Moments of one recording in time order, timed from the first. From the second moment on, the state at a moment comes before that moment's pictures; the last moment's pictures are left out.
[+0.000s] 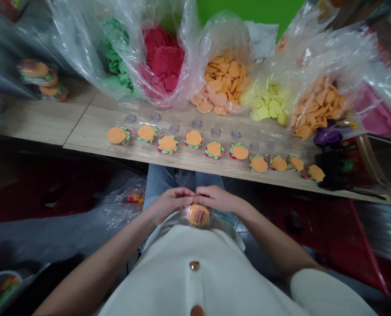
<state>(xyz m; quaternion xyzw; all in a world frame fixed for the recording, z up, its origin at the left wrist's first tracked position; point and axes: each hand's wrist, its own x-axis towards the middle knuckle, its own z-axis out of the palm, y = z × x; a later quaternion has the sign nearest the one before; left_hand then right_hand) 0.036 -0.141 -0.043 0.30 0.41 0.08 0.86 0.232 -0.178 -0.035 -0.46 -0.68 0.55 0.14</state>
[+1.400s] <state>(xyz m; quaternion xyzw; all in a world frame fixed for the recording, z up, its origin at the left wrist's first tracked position) 0.031 -0.146 -0.042 0.35 0.42 0.12 0.83 0.230 -0.183 -0.051 -0.49 -0.68 0.51 0.19</state>
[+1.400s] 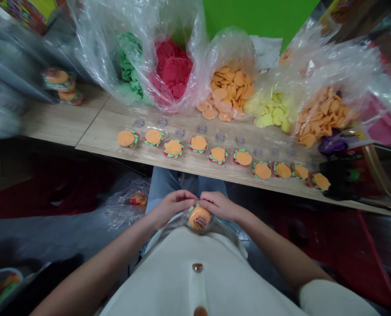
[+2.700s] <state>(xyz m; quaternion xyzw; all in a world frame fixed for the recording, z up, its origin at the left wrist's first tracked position) 0.045 -0.165 -0.057 0.50 0.36 0.13 0.78 0.232 -0.205 -0.032 -0.50 -0.80 0.34 0.00</state>
